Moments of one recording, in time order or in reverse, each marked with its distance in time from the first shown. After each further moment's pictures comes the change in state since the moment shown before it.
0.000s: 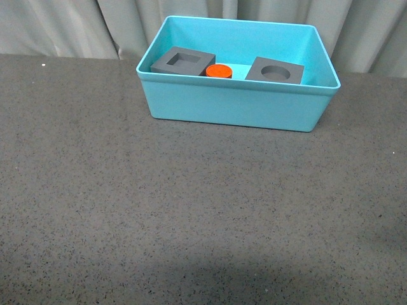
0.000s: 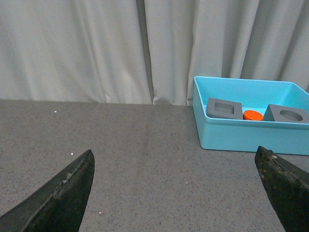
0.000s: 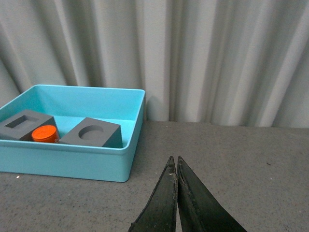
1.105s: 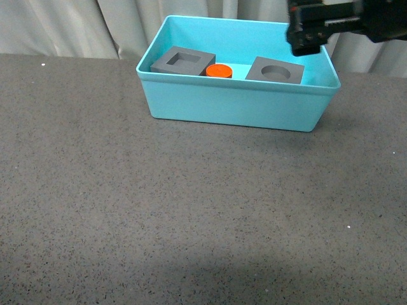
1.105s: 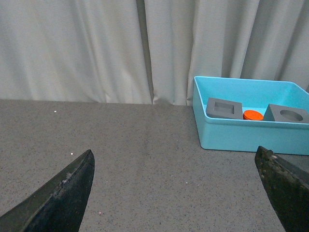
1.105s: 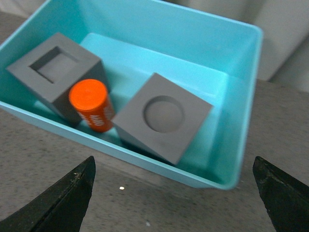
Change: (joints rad) left arm 0.000 0.000 0.000 0.000 0.000 0.000; right arm 0.234 0.724 0.918 -0.711 -0.007 -0.028
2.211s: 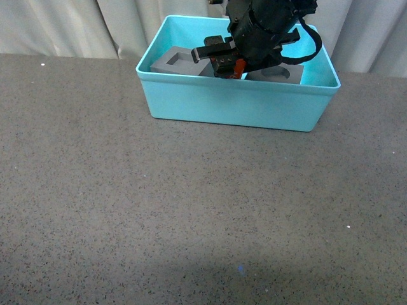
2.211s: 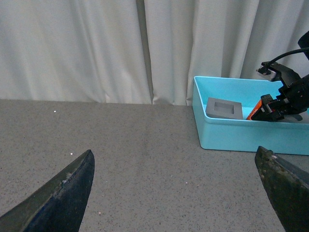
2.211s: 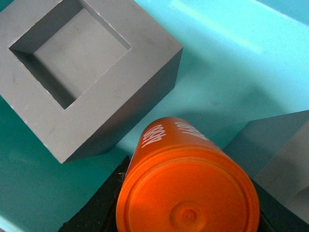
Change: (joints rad) left arm 0.000 0.000 0.000 0.000 0.000 0.000; right arm 0.108 0.681 0.924 -0.610 -0.088 -0.006
